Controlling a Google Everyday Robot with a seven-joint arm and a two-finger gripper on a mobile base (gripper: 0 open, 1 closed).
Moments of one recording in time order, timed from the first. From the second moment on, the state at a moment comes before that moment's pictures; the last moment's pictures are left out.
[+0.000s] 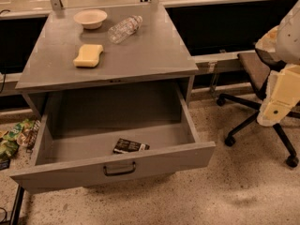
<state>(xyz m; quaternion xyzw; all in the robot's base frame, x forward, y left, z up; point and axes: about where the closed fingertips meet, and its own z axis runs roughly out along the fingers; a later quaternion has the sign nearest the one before) 0.438 -0.216 0.978 -0.60 0.78 -0.04 0.16</state>
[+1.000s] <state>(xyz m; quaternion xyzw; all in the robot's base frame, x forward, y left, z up) 0.462 -0.137 0.891 -0.61 0.75 0.08 0.23</state>
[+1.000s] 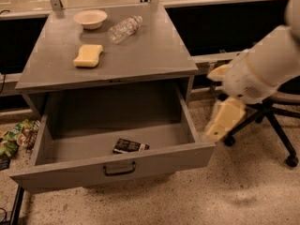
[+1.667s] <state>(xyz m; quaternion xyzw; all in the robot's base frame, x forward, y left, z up) 0.491 -0.045 0.809 -0.62 0.72 0.16 0.26</state>
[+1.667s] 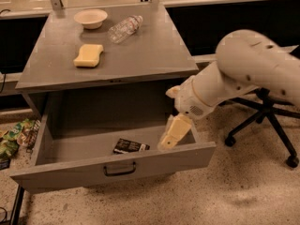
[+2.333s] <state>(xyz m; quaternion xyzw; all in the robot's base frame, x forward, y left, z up) 0.513 0.001 0.790 -0.60 0.73 0.18 0.26</state>
